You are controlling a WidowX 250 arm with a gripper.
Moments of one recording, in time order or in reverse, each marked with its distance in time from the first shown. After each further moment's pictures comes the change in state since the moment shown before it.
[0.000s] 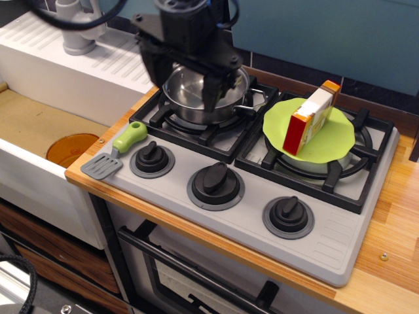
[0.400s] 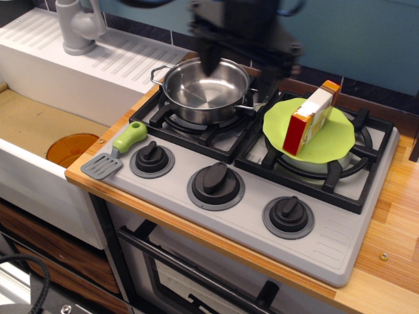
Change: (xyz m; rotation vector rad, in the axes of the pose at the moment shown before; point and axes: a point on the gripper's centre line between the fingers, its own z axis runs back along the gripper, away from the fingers) arm 0.026 -0.037 0.007 -0.028 0.007 -0.032
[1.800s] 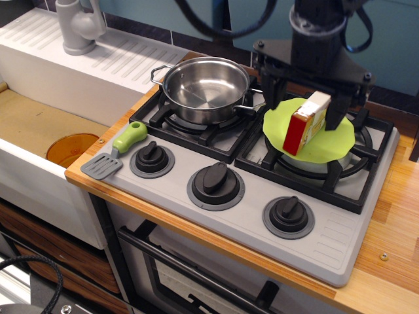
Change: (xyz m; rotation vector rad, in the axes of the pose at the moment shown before) arm 0.017 -0.069 -0.016 -0.096 -0.002 0.041
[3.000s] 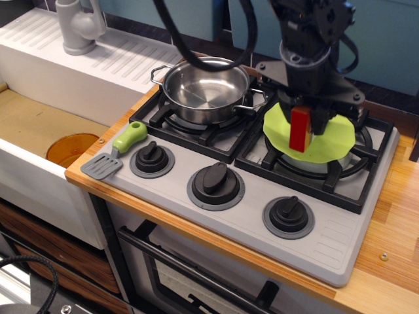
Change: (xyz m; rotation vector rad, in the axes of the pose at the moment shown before) arm 0.014 0.005 -0.042 -0.081 -0.144 -0.022
